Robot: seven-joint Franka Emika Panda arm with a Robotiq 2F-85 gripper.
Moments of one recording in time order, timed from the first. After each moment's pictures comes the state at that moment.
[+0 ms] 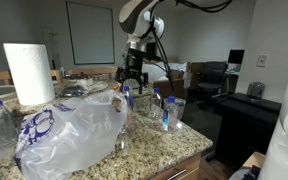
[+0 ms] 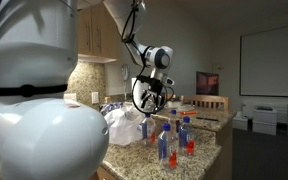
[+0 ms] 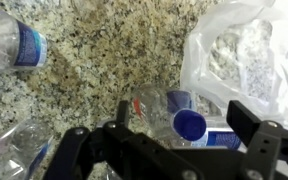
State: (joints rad) arm 0.09 0.05 0.06 -2.02 0.30 1.91 0.20
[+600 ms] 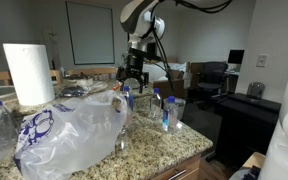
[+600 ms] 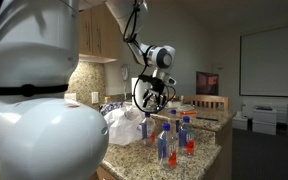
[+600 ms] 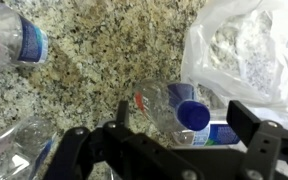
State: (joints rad) arm 0.08 0.06 0.05 -2.01 0.31 1.91 0.20
